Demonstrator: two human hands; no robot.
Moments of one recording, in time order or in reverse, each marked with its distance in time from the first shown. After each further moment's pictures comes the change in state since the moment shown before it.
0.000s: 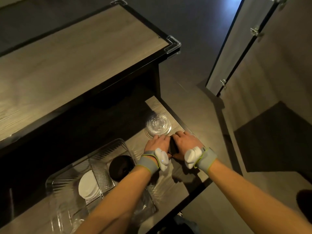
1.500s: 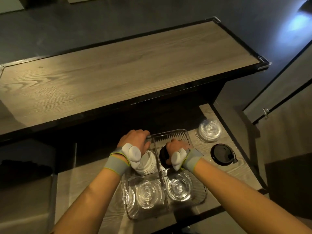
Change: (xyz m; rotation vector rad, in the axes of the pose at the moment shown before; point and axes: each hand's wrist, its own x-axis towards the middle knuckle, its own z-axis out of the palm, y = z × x) left_hand -0.199 -0.185 -0.038 -0.152 0.274 -0.356; right_hand 0.025 -0.224 -0.004 -0.296 -0.263 -0.163
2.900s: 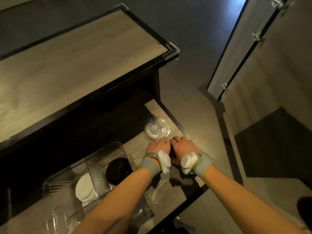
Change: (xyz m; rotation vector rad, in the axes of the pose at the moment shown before) left_hand 0.101 0.248 0.103 0.221 -0.299 0.291; right_hand -0.042 0.207 0.086 0.306 0.272 0.147
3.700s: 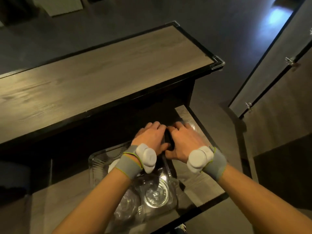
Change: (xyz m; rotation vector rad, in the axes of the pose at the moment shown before) left_hand -0.132 -0.089 -0.070 -0.092 0.358 -0.046; right_hand -0.047 -0.129 -0.090 -0.093 0.242 -0.216
